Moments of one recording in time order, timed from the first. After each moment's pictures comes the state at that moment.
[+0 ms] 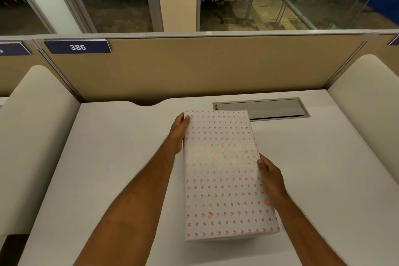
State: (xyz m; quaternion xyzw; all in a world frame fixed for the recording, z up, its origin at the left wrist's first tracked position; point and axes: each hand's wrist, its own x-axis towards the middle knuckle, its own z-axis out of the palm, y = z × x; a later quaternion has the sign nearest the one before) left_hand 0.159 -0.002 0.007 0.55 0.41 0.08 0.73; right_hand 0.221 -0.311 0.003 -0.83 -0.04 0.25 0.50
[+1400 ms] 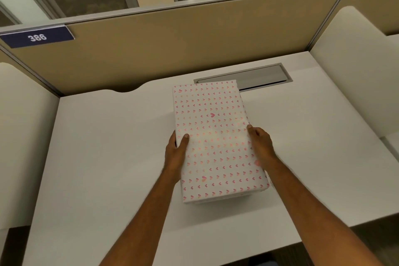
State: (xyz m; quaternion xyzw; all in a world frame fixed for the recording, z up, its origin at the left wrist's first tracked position) left_hand 0.077 -0.143 -0.005 0.59 0.40 0.08 0.70; right_hand 0.246 -0.339 0.005 -0.83 0.03 0.27 0.49
